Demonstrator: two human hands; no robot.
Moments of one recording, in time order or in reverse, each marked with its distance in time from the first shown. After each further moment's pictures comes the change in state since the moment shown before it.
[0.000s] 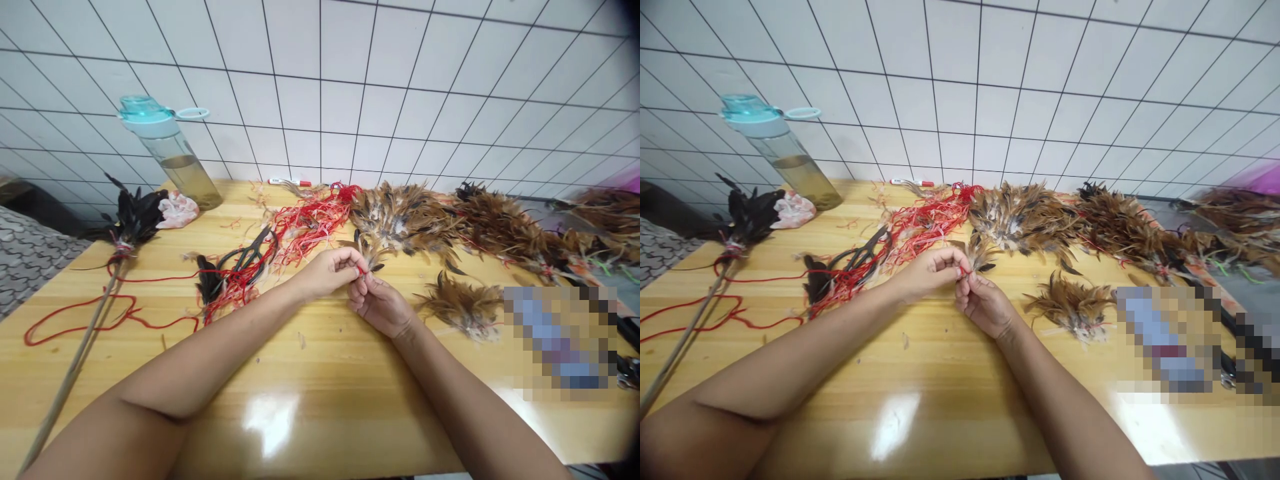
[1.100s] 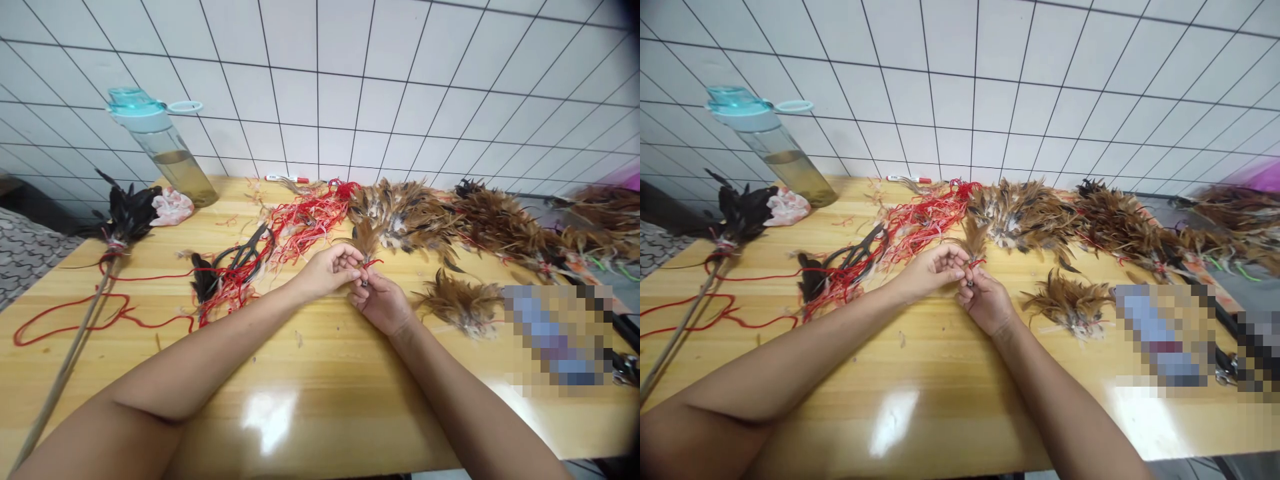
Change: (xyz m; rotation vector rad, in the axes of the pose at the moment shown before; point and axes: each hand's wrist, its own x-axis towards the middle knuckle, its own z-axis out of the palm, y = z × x) left_hand 0.003 -0.016 -0.003 0.174 0.151 0.064; right_hand 0.003 -0.002 0.001 0.176 0.145 -0.033
